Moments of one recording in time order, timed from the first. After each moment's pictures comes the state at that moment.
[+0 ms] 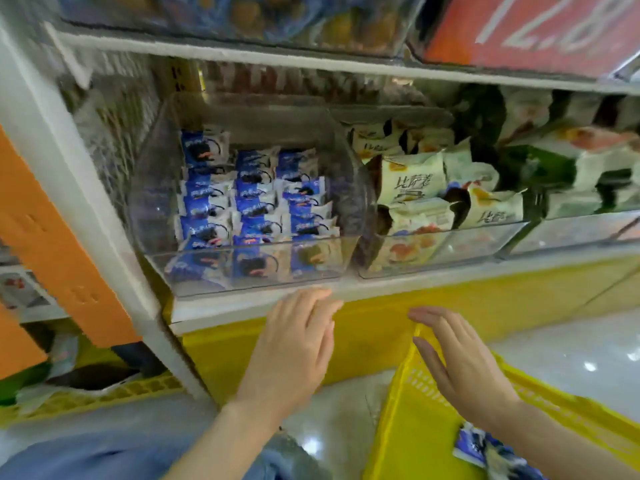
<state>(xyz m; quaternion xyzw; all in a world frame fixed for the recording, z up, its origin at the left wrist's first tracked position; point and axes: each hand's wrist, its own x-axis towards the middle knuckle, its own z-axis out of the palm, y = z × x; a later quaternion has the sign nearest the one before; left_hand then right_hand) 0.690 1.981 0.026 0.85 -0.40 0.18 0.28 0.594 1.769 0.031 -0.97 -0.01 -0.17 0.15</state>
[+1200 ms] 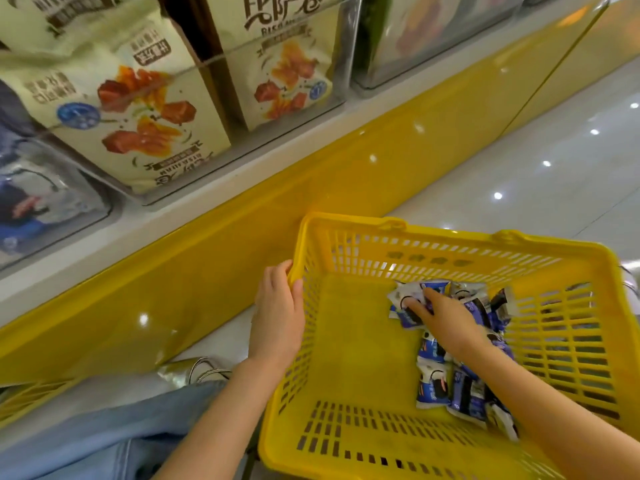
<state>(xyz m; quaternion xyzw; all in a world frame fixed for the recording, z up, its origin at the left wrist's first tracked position) 0.630 1.824 -0.122 0.90 -0.28 -0.12 0.32 0.460 1.628 -0.182 -0.85 0.40 0.12 0.33</state>
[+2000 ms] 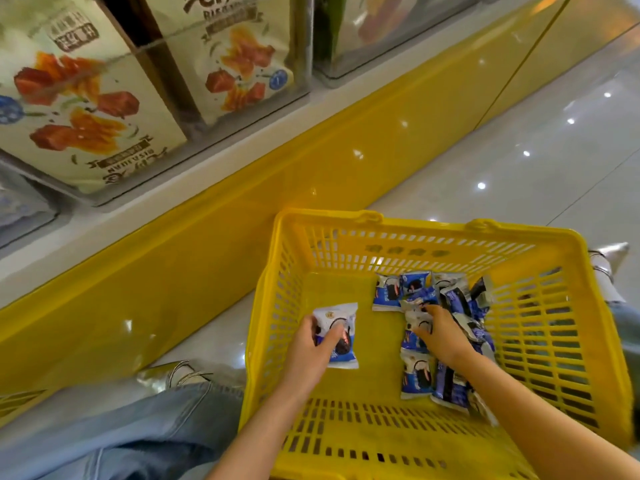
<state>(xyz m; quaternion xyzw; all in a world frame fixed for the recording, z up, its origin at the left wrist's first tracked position) 0.563 1.809 -0.144 0.74 -0.08 -0.45 0.49 0.409 1.621 -0.234 -0.74 0.50 0.18 0.41</state>
